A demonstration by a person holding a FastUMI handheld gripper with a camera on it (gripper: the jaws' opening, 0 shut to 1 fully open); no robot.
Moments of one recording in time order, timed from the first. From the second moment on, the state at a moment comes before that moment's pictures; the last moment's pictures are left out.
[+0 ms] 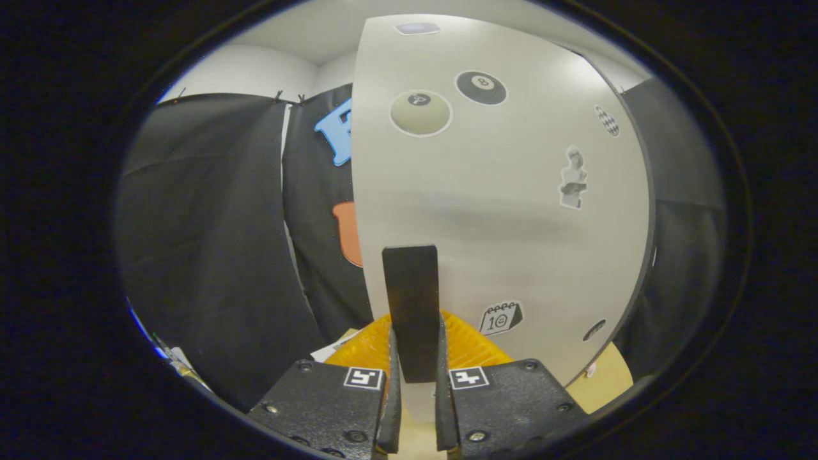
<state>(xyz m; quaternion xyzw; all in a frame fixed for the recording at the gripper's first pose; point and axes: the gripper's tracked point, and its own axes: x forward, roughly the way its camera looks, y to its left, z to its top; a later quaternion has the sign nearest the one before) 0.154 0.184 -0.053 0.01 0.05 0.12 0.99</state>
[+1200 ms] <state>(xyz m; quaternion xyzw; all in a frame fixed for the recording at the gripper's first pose) 0.013 0.012 -0.061 0.02 0.05 0.10 0.99</state>
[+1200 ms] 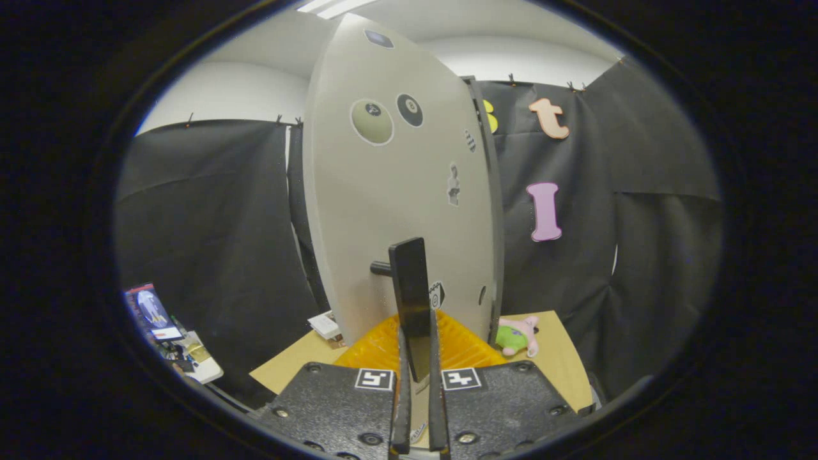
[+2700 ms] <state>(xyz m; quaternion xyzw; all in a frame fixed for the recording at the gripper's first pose) -0.083 -0.080 -0.106 -0.02 0.03 -0.07 1.00</state>
